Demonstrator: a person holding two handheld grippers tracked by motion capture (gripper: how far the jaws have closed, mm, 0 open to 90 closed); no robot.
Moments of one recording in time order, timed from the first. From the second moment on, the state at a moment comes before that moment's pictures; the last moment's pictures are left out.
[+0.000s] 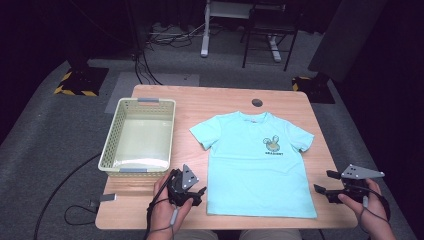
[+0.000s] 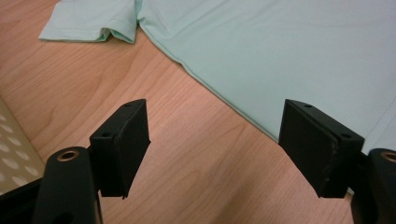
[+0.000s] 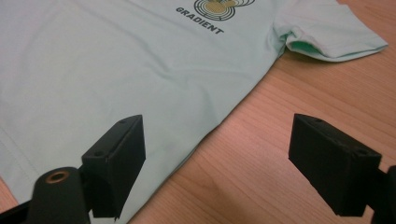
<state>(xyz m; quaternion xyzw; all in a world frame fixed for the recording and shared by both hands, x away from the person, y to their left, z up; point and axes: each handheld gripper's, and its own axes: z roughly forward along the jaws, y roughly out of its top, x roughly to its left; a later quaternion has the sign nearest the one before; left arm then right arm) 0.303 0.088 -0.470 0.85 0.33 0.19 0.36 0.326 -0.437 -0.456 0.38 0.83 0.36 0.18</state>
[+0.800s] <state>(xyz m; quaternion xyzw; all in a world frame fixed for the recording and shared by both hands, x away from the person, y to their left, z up) 0.294 0.118 -0.504 0.85 0.36 0.17 0.33 0.321 -0.459 -0.496 0.41 0.83 0.34 0.17</state>
